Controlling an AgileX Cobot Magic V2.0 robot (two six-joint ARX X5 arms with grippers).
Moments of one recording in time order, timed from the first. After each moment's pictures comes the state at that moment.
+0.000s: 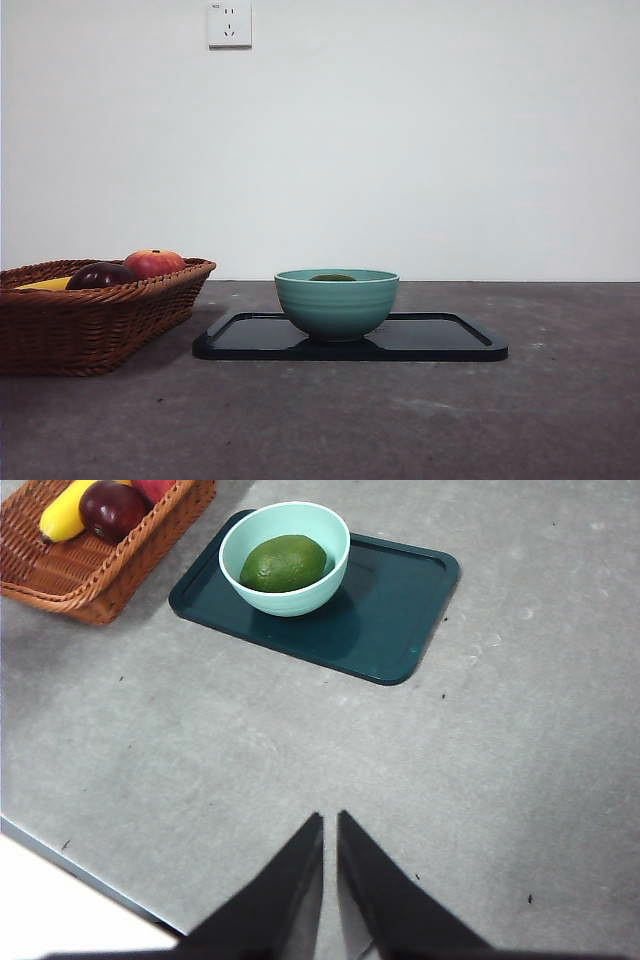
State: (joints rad) left arm -0.89 0.42 0.99 -1.13 -0.05 -0.19; right arm 0.87 0.45 0.88 -1.09 0.24 0.40
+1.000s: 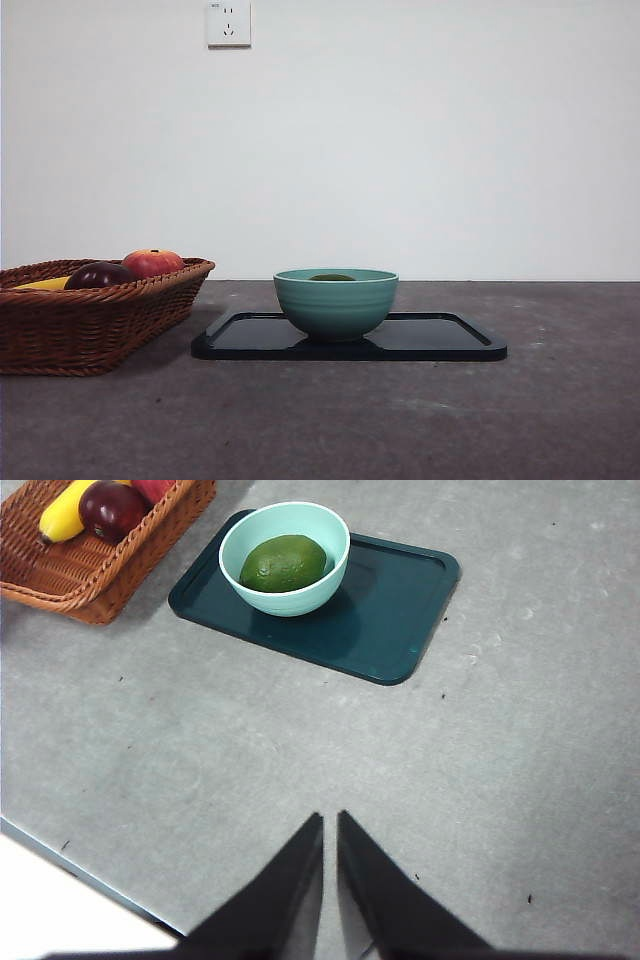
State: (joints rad) left arm 0.01 0.28 0.25 -0.21 -0.02 0.02; right arm 0.87 0.45 0.88 -1.09 0.24 0.40
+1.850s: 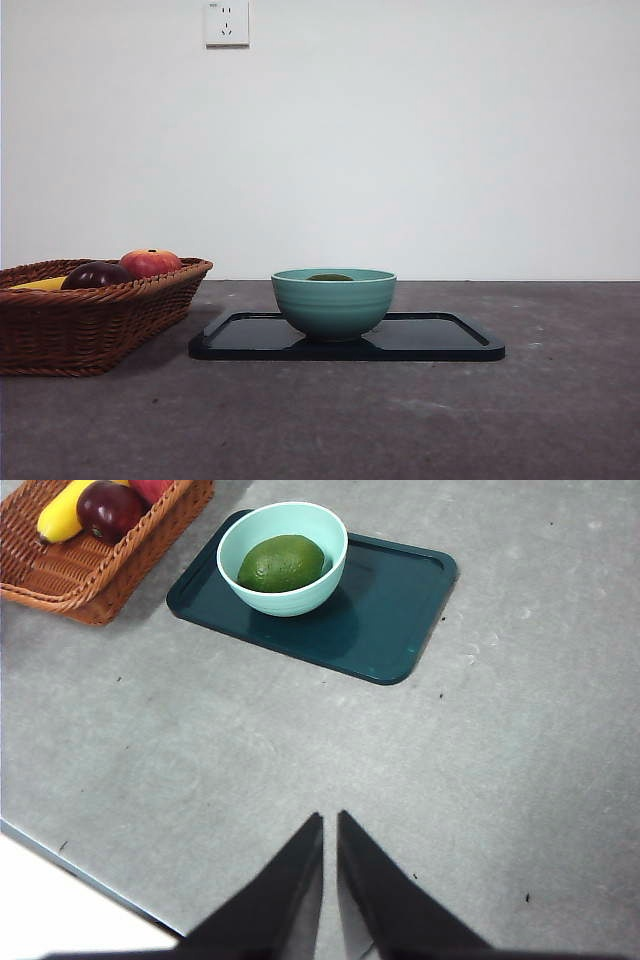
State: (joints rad) left arm 0.02 0.05 0.03 -0.18 -0.02 0.01; right arm 0.87 0.45 0.88 -1.09 0.24 0.40
